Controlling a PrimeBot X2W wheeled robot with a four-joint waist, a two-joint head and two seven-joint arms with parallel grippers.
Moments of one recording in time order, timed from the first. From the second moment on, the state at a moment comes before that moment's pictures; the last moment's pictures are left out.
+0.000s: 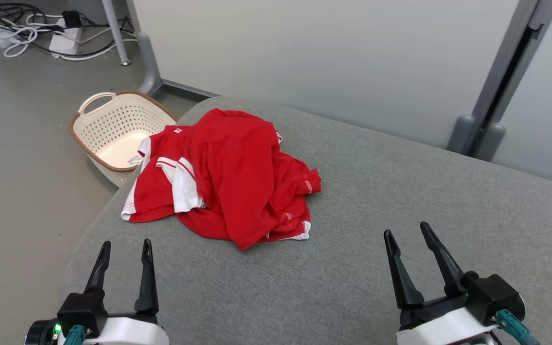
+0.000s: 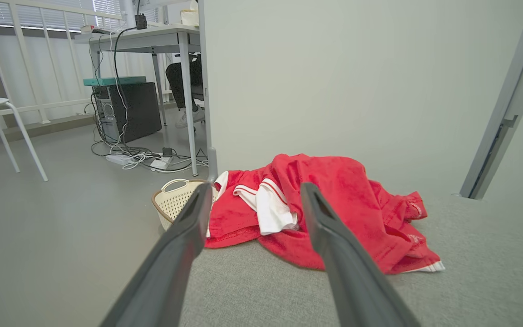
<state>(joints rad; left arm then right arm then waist) 0.02 0.05 -0.04 0.19 -0.15 0.04 -0.26 -0.04 -0.05 0.25 0.18 0.19 0.13 -0.26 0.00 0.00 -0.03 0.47</state>
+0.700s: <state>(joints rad) -0.04 0.05 0.04 0.20 -0.15 0.01 -0.26 -0.07 -0.05 0.19 0.17 0.14 0.13 -0.26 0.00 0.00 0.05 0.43</state>
